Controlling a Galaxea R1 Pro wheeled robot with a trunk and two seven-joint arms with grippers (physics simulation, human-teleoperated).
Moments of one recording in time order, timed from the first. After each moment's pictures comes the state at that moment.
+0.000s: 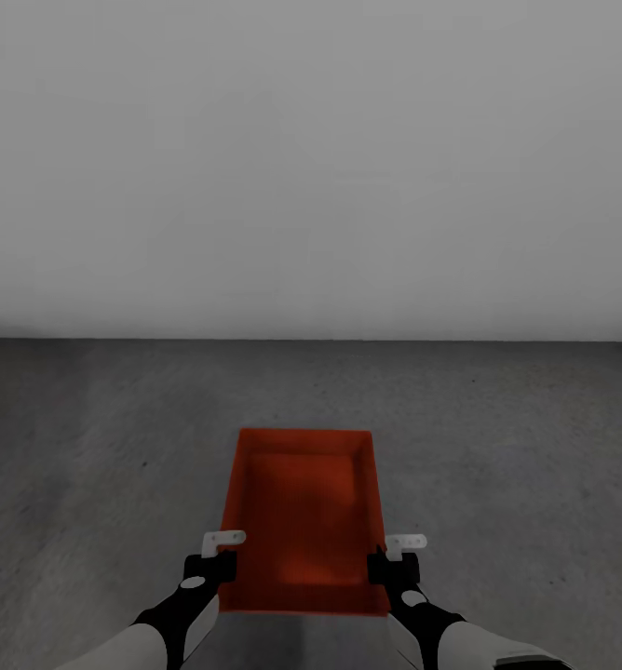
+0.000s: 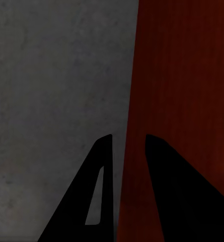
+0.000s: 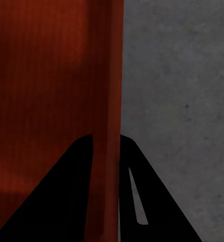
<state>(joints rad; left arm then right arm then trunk) -0.62 -0.09 -0.02 -0.18 0.03 -0.11 0.20 -0.68 0.14 0.02 0.00 0.07 -0.36 -0.19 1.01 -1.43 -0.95</state>
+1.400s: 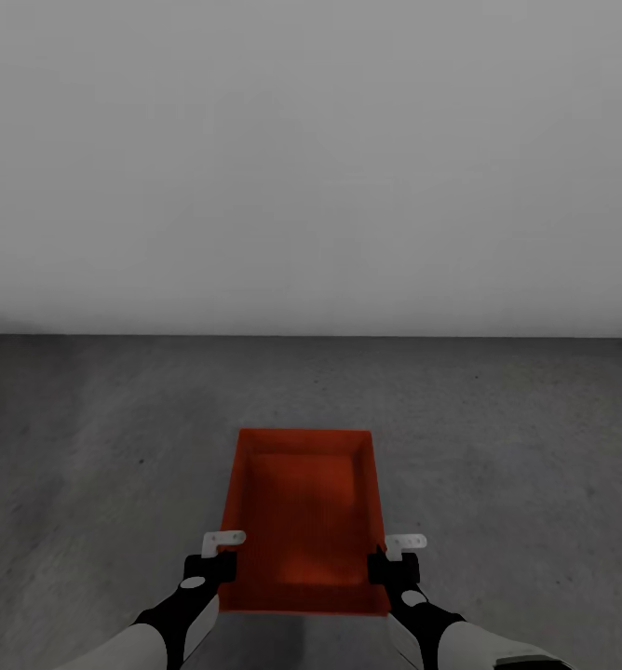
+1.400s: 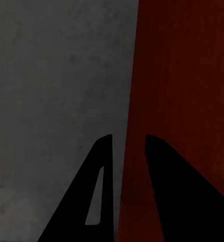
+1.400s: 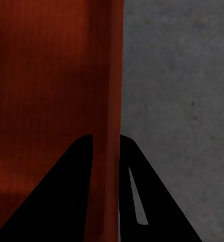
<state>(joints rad) -0.62 -0.09 -0.02 -0.18 0.03 -0.11 0.20 -0.68 0.14 0.02 0.00 0.07 -0.36 -0.19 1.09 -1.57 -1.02</state>
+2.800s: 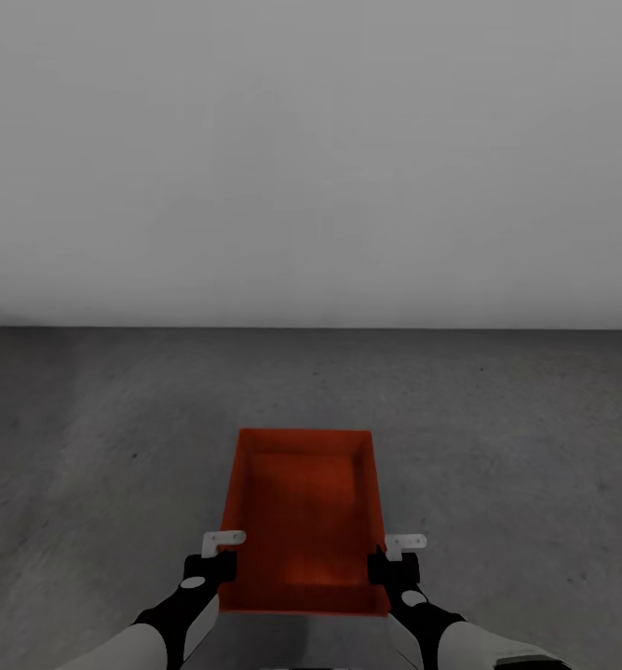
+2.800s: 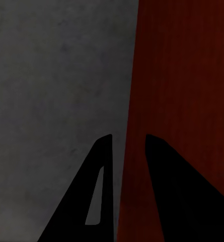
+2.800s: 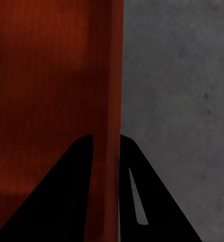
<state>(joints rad) -0.62 -0.09 -0.02 -0.18 0.03 -0.11 0.20 -0.68 0.14 0.02 0.00 0.07 -0.36 -0.19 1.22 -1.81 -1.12</state>
